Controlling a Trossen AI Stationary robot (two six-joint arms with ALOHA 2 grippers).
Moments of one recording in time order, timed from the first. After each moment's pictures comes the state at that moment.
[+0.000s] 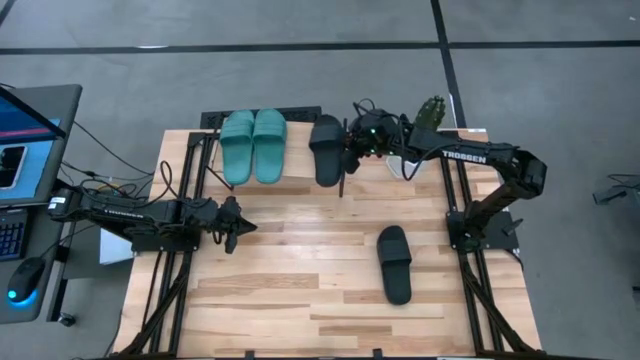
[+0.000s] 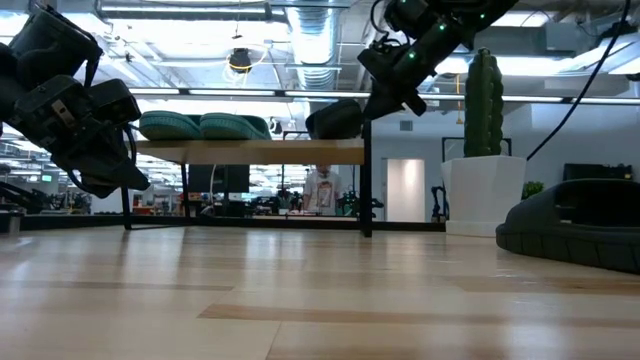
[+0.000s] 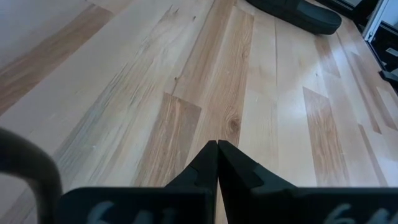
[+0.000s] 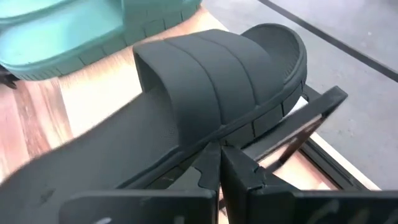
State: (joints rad) left arm 0.00 0.52 0.02 0.01 -0.01 -0.43; right arm -0.43 1.53 1.19 -0.32 0.07 0.12
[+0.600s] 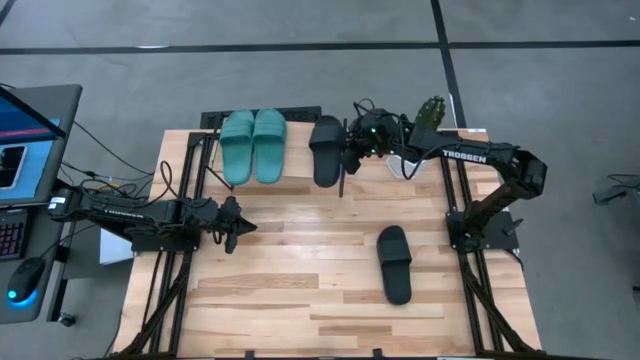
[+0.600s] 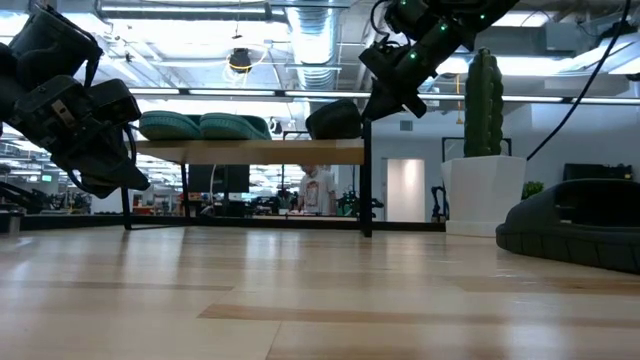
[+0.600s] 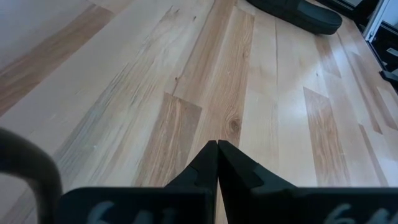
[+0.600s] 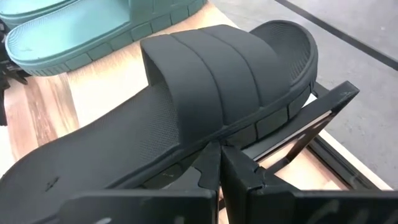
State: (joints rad) left arm 0.00 0.52 0.02 0.01 -0.01 -0.43; right arm -0.44 1.53 1.19 -0.34 0.03 0.12
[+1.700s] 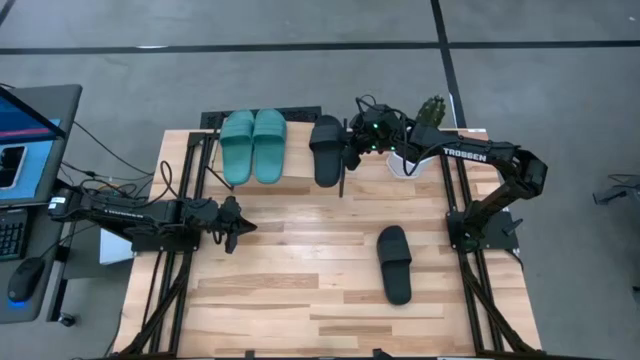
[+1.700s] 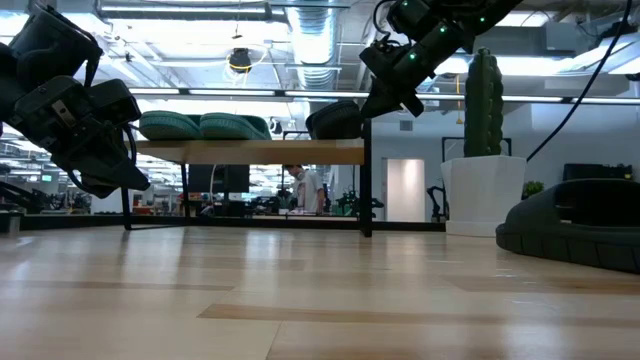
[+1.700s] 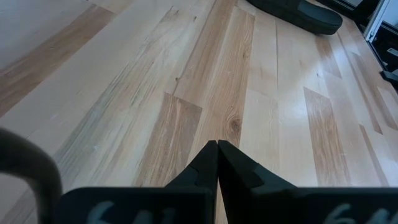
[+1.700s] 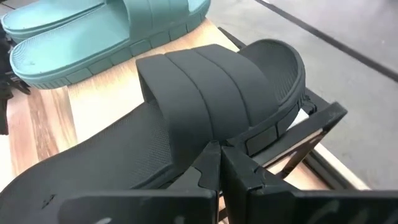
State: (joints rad) left arm 0.00 0.52 0.02 0.01 -0.01 -0.43; right arm -0.47 1.53 1.19 -0.29 0.00 0.08
